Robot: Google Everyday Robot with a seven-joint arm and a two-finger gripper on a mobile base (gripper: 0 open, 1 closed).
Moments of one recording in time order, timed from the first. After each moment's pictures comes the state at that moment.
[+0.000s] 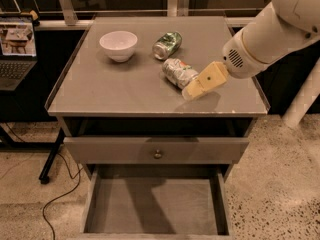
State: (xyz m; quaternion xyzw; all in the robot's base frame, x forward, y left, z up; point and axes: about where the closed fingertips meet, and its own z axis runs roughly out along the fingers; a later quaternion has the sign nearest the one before) arm 0.540 -0.149 0.912 -0.28 0.92 0.09 0.26
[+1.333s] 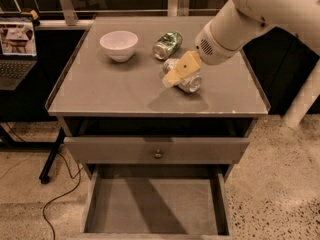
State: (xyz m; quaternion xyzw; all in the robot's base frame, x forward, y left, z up) arm 0.603 -0.107 0.902 -0.31 0.91 0.09 0.27
